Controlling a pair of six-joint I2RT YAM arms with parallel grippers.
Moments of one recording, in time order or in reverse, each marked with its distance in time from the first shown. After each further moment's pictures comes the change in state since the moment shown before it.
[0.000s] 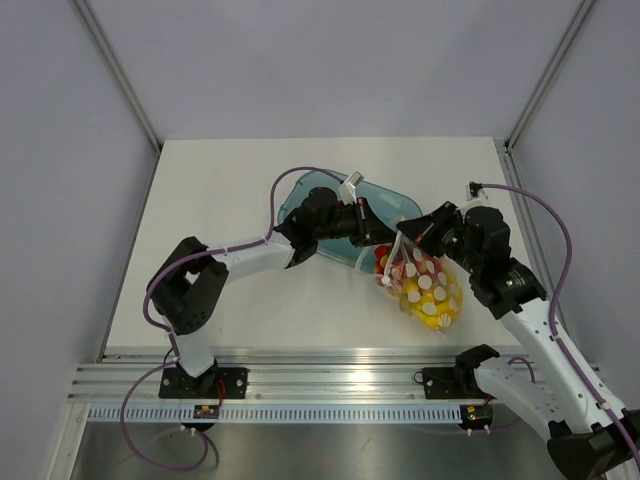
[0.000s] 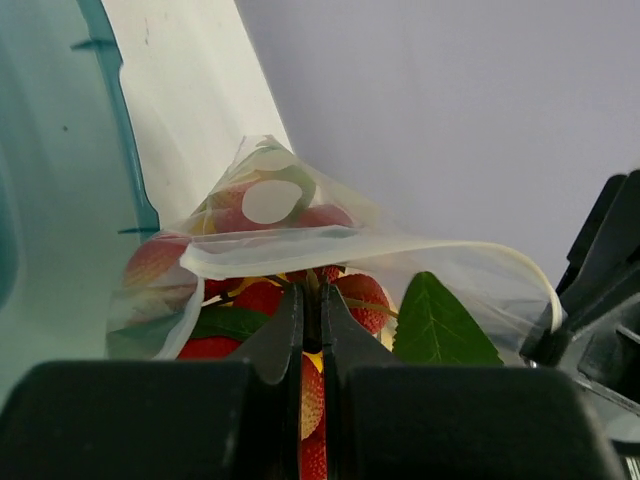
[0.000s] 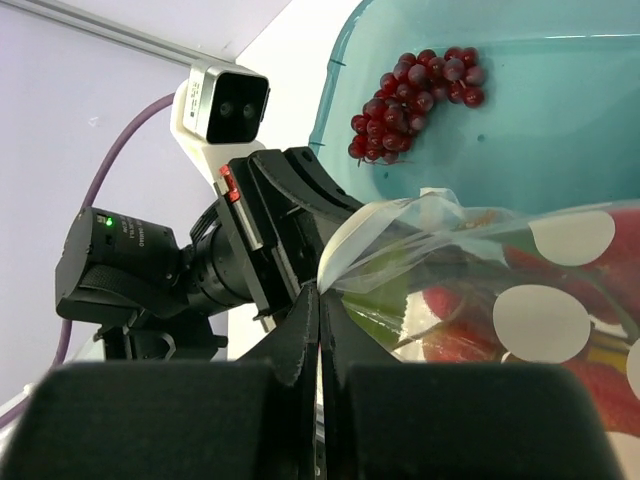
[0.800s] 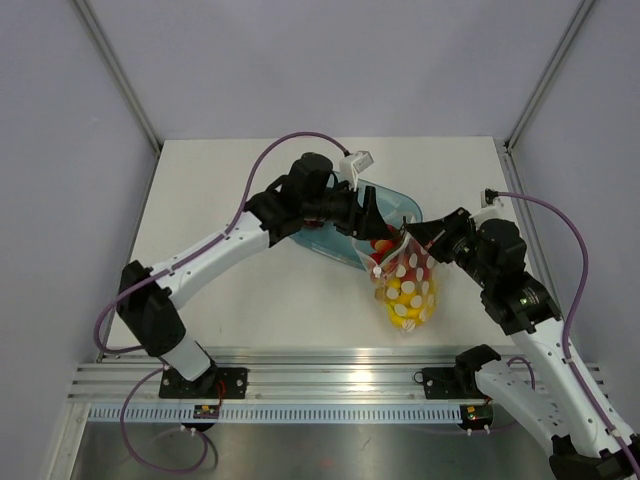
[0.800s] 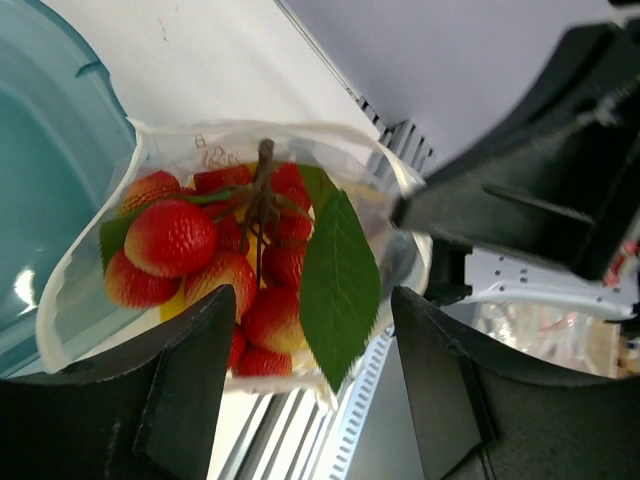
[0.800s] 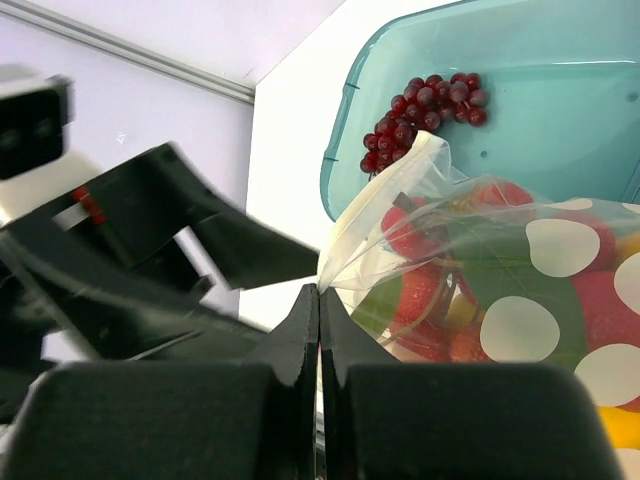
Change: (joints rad) left arm -0.010 -0.164 0.336 -0.724 0.045 0.542; right arm 0.000 -0.119 -0.013 -0.038 0.043 -0.001
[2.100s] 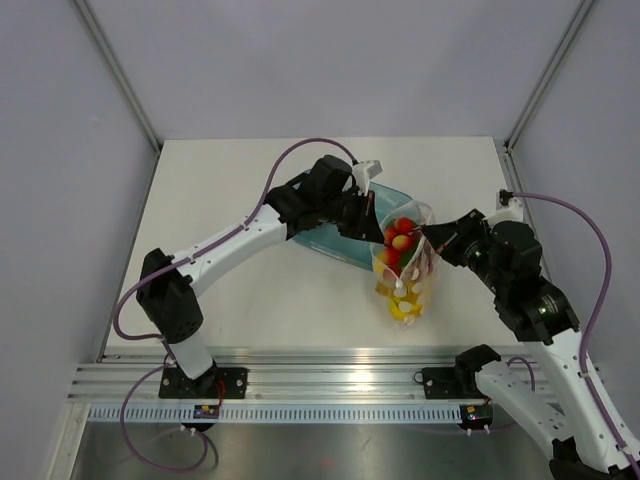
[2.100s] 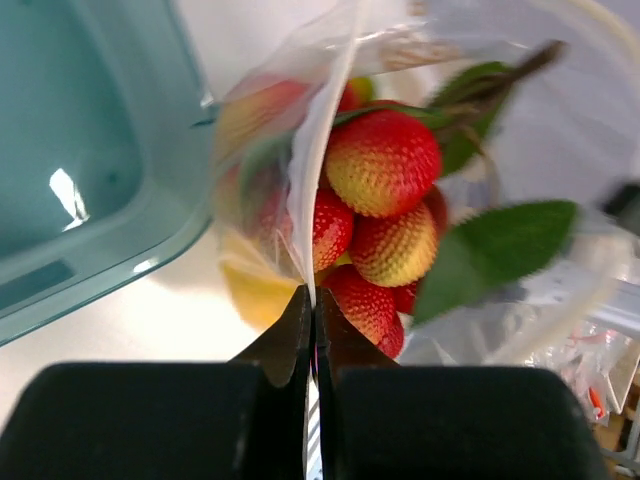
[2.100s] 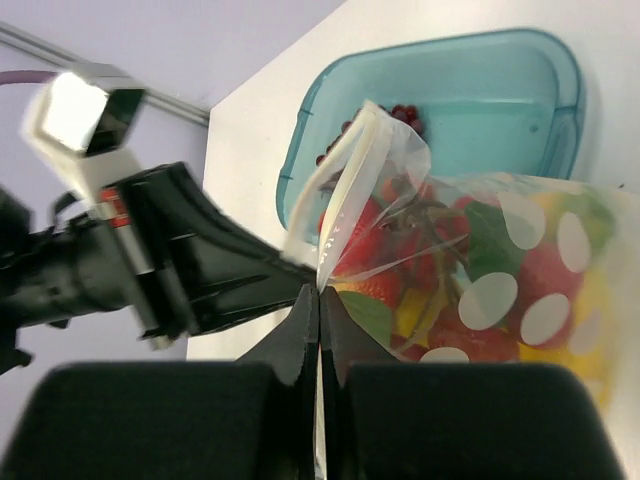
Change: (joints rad) left arm -0.019 0.098 0.098 -0.228 -0.109 0.013; right arm 0.000 -0.027 0.101 -0.172 0.089 -0.097
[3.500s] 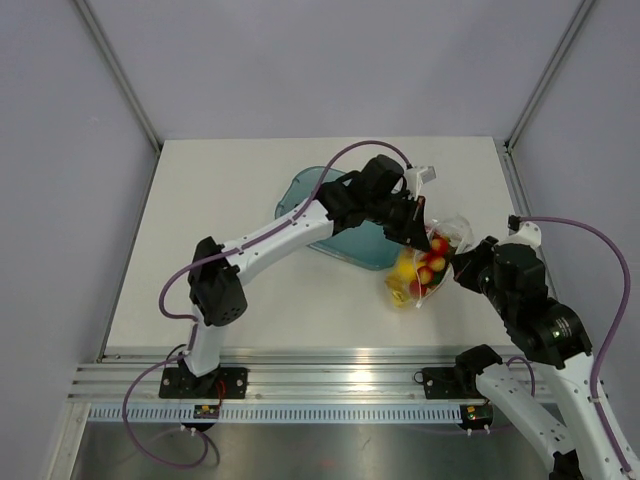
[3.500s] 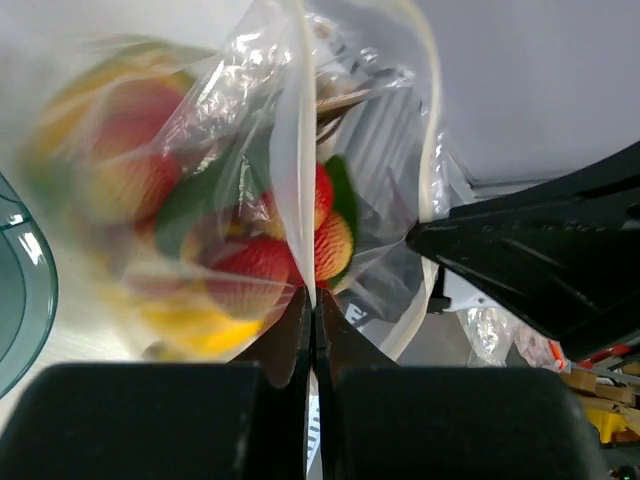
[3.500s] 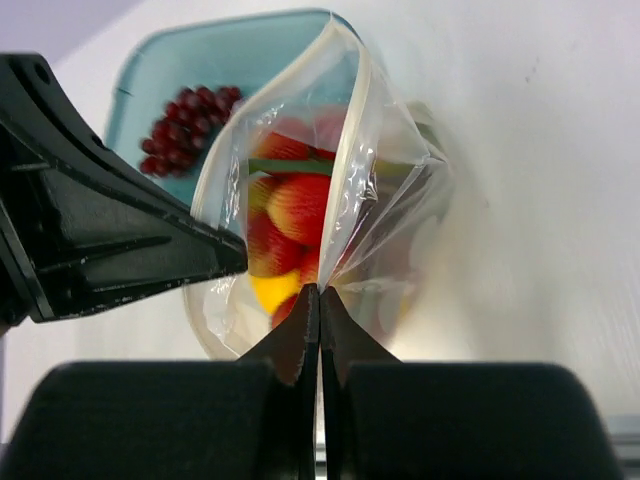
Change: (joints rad) left arm -0.135 0.256 0.388 -0.051 0.087 -0.028; right arm 0.000 -0.120 0.010 -0.281 0.227 -0.189
